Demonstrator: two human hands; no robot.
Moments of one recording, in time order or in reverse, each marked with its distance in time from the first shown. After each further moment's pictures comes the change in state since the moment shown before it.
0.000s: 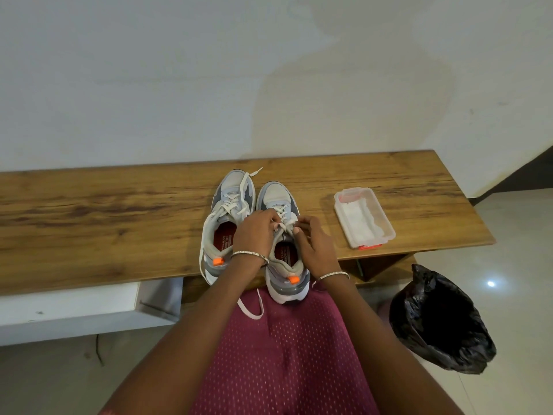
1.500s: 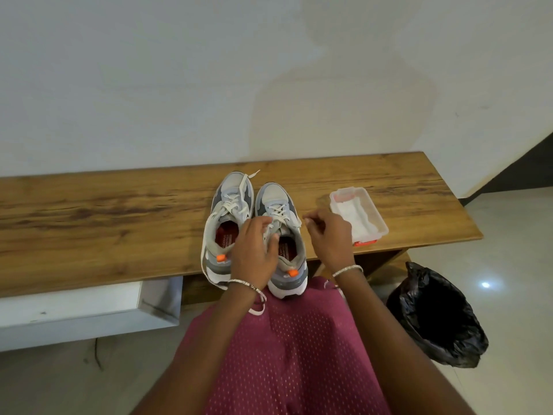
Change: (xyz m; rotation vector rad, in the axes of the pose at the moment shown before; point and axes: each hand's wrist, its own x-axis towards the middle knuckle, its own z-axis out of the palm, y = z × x) left_hand -0.064 0.012 -0.011 -0.269 0.205 0.034; right_hand -0.014 -0.043 -0.038 -0.213 0.222 -0.023
